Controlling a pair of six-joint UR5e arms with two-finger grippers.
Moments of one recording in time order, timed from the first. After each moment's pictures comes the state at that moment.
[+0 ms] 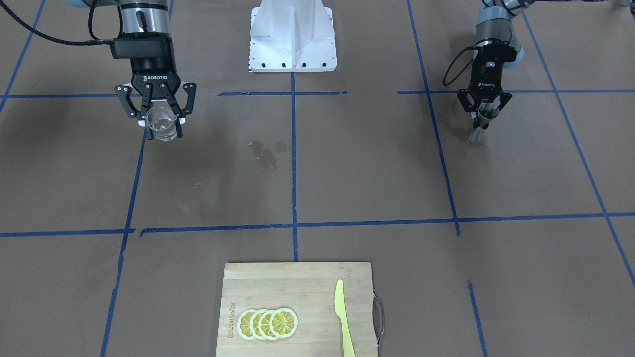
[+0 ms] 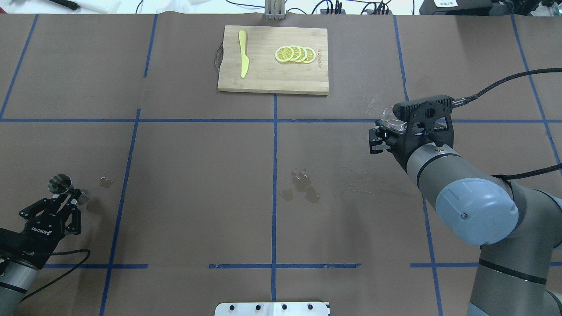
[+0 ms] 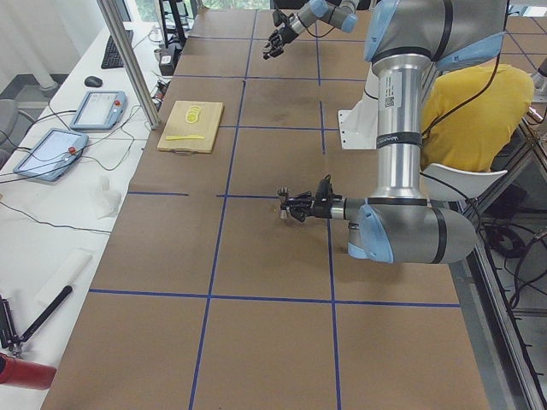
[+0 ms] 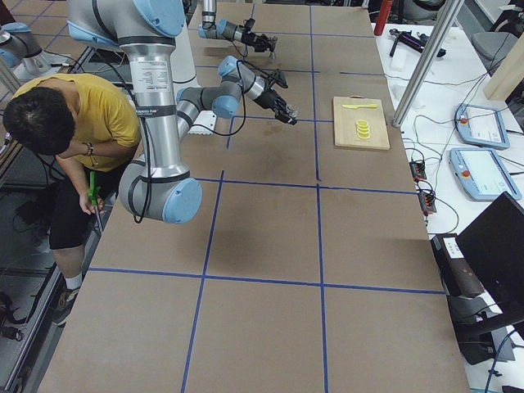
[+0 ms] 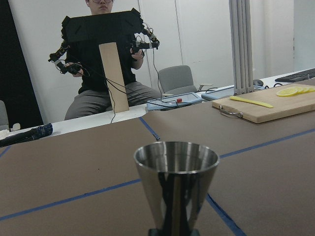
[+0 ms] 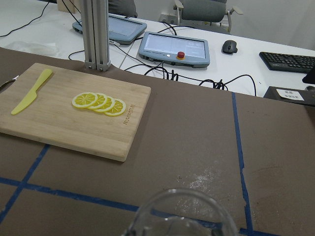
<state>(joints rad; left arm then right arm) 0.03 -1.41 -1.43 -3.39 -0.31 -0.66 0.41 -1.40 2.18 -1.35 1.05 1.04</state>
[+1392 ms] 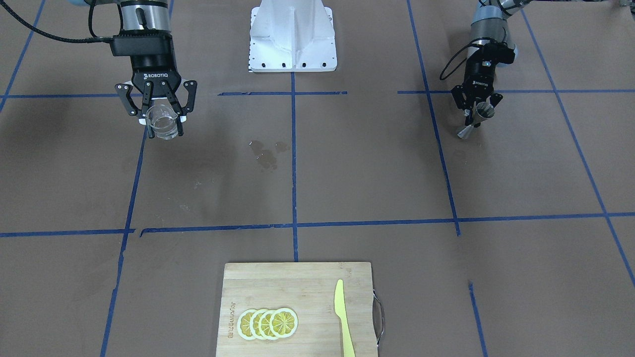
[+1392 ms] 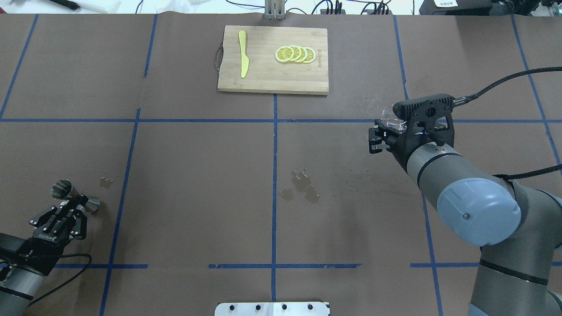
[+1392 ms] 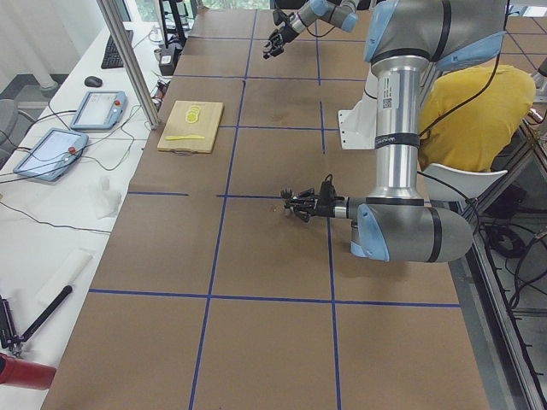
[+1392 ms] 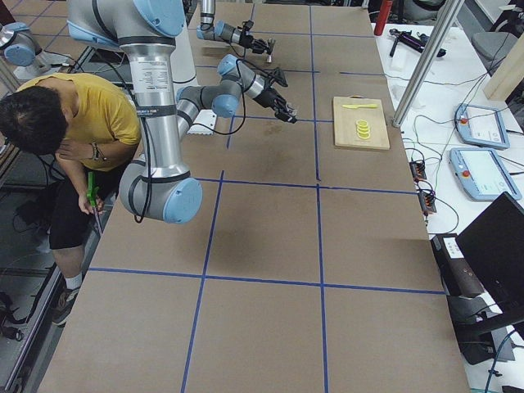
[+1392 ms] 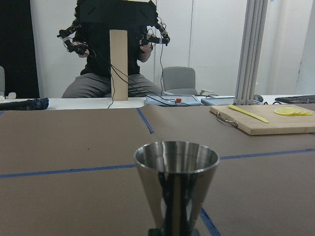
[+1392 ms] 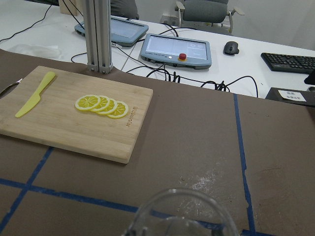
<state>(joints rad) 0.06 -1.43 -1.41 -3.39 -0.29 -0.86 0.41 -1.40 2.19 -1.35 1.05 1.04</state>
